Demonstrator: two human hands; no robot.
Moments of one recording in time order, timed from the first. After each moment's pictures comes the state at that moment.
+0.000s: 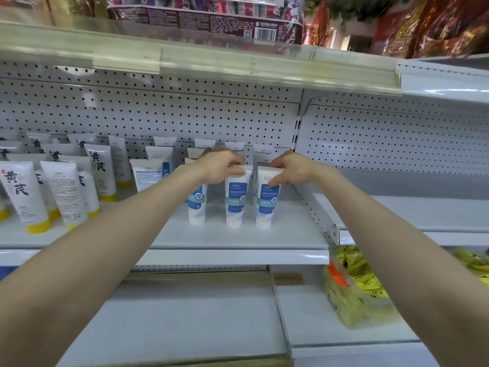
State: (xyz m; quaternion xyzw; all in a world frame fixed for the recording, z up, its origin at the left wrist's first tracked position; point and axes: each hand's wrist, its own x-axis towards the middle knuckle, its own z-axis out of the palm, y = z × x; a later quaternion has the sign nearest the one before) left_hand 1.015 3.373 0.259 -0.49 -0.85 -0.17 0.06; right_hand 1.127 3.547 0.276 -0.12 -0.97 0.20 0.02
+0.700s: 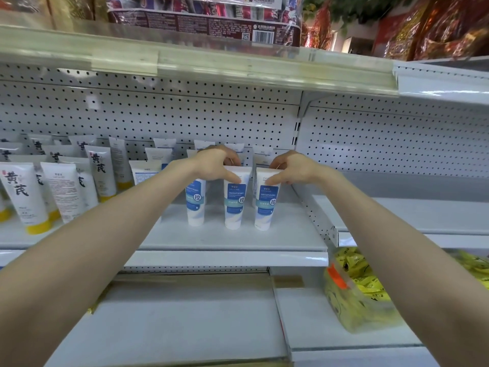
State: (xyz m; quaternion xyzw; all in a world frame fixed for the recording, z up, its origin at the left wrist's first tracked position) left_hand 1.013 3.365 0.269 -0.47 -0.86 -0.22 -0.01; right_hand 1.134 3.548 0.278 -0.12 -0.96 0.24 0.06
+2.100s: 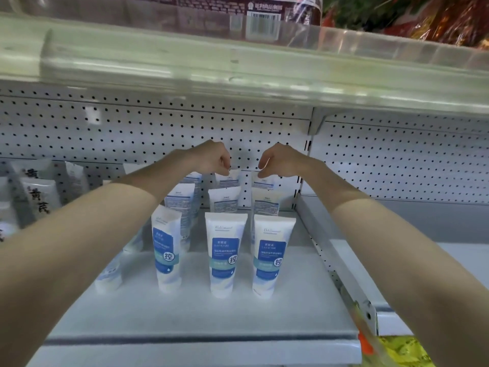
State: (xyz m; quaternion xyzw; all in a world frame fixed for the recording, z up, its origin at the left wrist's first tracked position) left_hand 0.885 3.457 0.296 -0.45 -0.88 -0.15 -0.01; right_hand 0.986 3.631 0.301 -0.10 -0.98 0.18 0.07
